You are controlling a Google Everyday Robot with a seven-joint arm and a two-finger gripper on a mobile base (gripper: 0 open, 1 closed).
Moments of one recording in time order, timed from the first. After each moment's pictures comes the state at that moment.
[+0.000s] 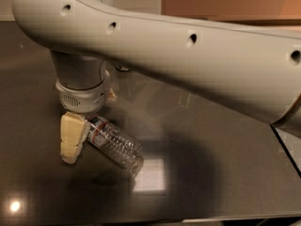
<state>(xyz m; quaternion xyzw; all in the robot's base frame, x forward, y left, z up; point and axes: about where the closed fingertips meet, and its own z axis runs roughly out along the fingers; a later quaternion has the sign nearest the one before) 0.430 0.129 0.856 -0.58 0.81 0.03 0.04</state>
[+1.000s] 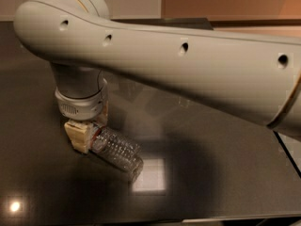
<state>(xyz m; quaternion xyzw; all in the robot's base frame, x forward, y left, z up) 0.426 0.135 0.839 -0.57 0.82 0.03 0.04</state>
